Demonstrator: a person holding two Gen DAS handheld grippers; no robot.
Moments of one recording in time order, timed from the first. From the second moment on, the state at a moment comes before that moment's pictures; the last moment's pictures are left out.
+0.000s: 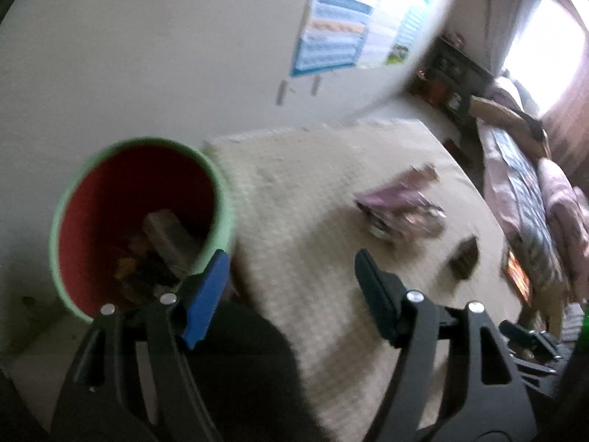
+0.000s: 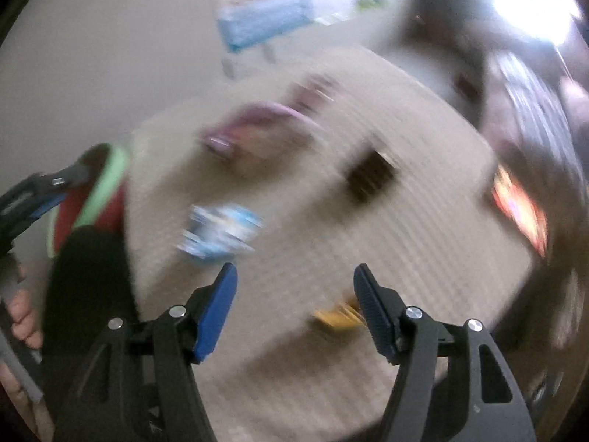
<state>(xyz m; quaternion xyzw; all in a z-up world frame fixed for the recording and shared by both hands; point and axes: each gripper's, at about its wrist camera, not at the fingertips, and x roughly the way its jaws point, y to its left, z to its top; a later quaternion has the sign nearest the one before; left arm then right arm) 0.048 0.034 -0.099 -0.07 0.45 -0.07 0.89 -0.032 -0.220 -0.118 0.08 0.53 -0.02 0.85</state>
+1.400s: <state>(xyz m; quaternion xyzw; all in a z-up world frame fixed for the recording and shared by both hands) 0.038 -0.074 -0.155 0.01 0.52 -0.18 0.83 -0.031 -0.235 -0.105 0.17 0.49 0.01 0.86</state>
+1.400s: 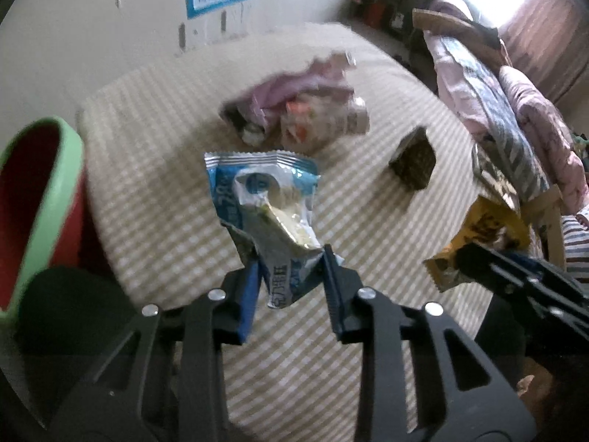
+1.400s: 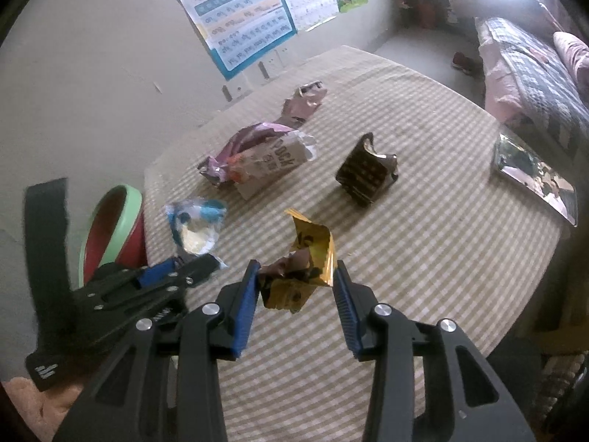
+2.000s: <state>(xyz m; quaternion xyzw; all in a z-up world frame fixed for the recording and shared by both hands) 0.045 -0.017 -0.074 -0.02 0.42 -0.11 0.90 -0.018 -0.217 -0.086 0.16 0.47 0.04 0.87</state>
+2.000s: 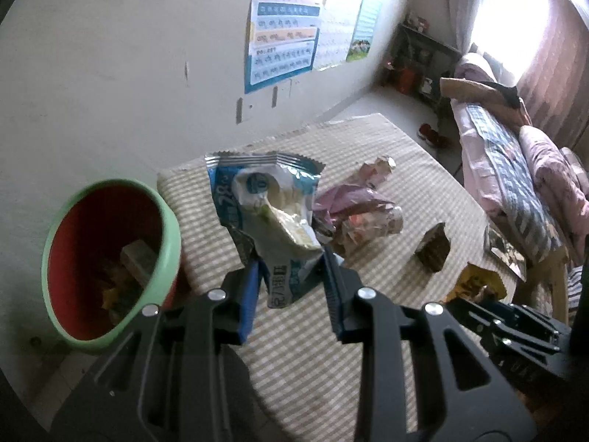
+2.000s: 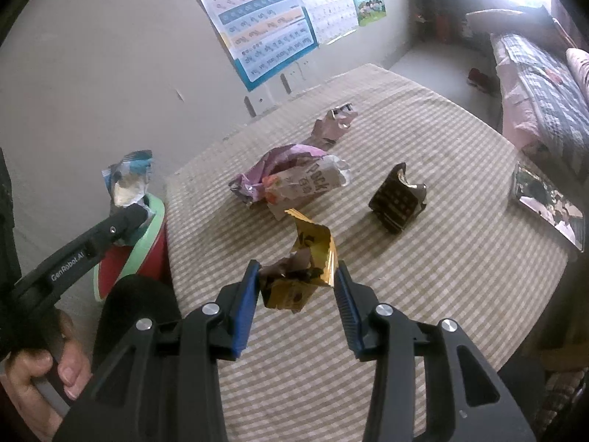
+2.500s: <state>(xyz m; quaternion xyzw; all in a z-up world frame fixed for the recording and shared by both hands) 0.047 -0.004 -0.081 -0.02 0.43 -0.10 0.90 -0.013 -0.201 -0.083 0.15 0.47 0.06 0.87</state>
